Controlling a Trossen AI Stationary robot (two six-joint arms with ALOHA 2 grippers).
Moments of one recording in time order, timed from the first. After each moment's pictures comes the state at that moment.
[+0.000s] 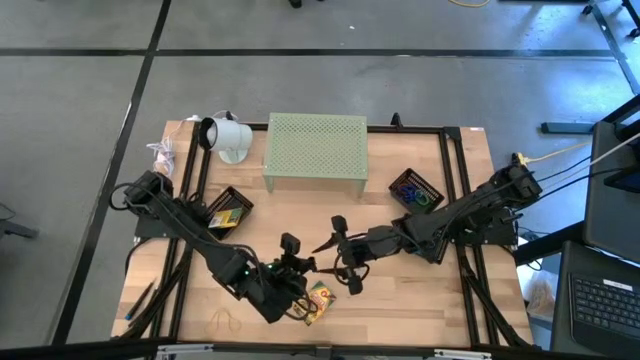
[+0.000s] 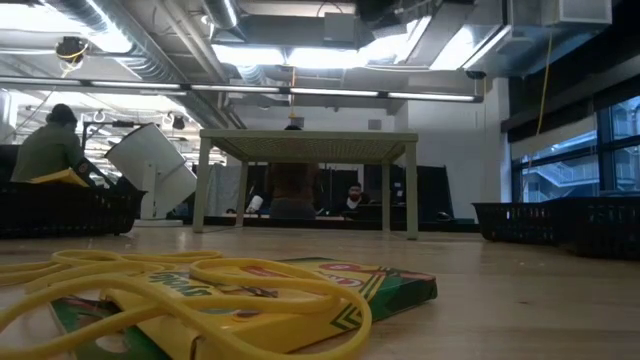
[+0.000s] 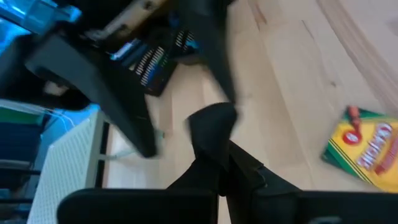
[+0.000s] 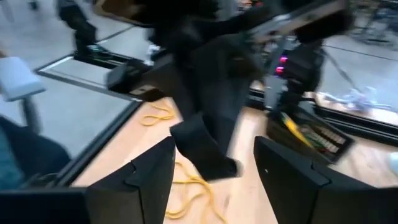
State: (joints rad) left arm -0.64 1.74 1.41 -0.58 -0.84 0.04; right arm 0.41 1.65 1.02 0.36 0.15 -0.09
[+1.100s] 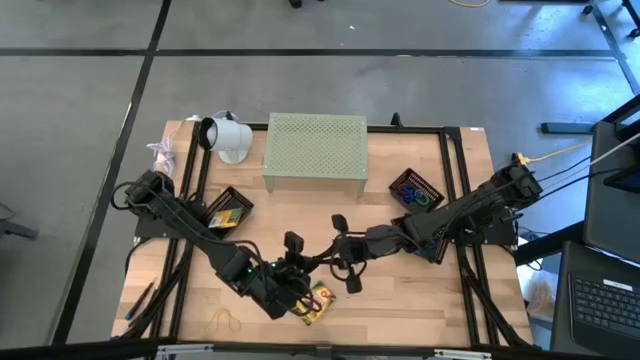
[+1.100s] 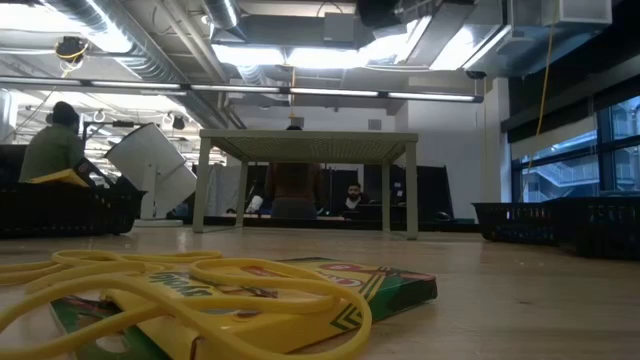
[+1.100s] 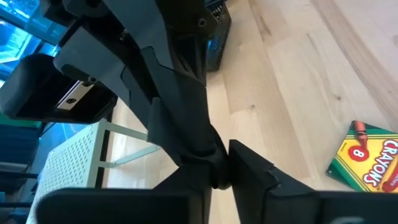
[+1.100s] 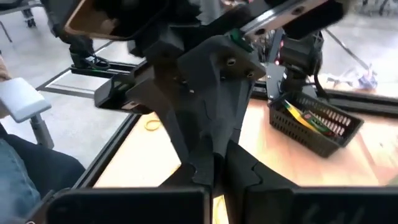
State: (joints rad) left arm -0.61 1.74 1.41 -0.50 -0.85 0.09; right arm 0.41 1.65 1.05 0.30 0.16 0.04
